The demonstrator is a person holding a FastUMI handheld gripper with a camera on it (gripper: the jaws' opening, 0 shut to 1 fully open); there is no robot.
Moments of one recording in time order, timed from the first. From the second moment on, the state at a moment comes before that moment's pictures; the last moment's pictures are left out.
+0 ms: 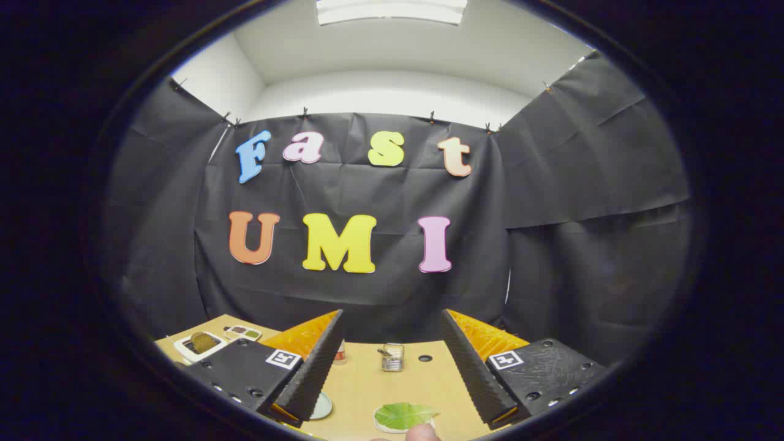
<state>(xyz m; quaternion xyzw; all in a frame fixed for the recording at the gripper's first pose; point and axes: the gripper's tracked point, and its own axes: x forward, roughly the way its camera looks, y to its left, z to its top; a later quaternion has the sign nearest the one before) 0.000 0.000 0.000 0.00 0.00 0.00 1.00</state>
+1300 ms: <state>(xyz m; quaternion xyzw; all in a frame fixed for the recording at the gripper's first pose) 0.026 -0.046 -0.075 0.00 0.06 0.02 1.00</state>
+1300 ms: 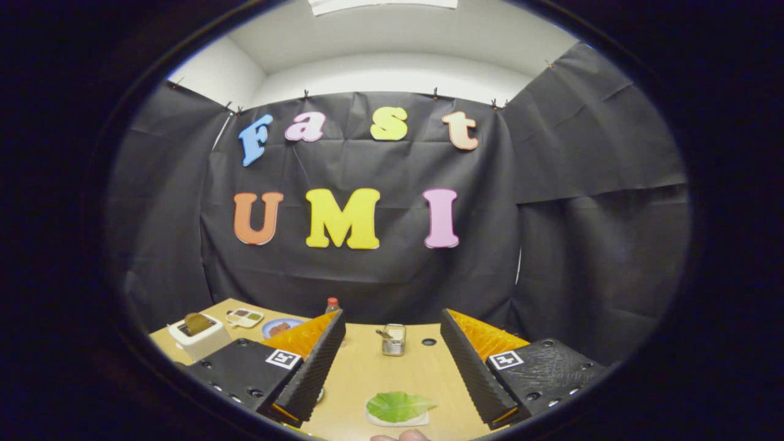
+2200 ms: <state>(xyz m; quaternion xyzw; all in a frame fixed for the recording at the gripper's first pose) 0.113 -0.118 -0.424 0.09 0.29 0.05 0.95</state>
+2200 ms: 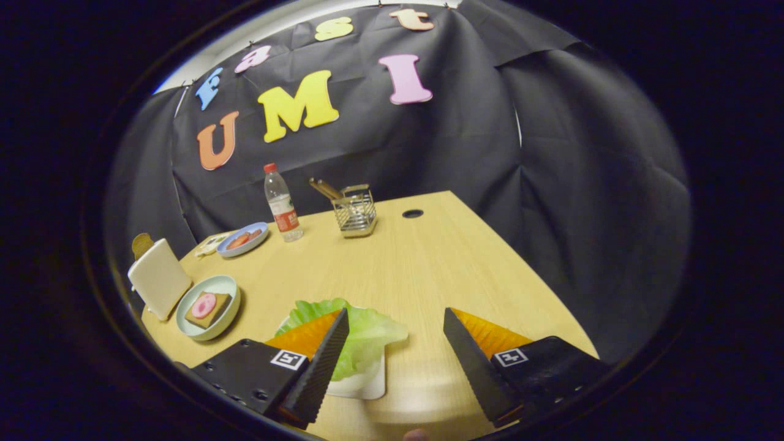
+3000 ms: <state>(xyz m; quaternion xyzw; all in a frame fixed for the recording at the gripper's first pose) 0.128 -0.101 -0.443 0.13 0.33 0.05 0.93</state>
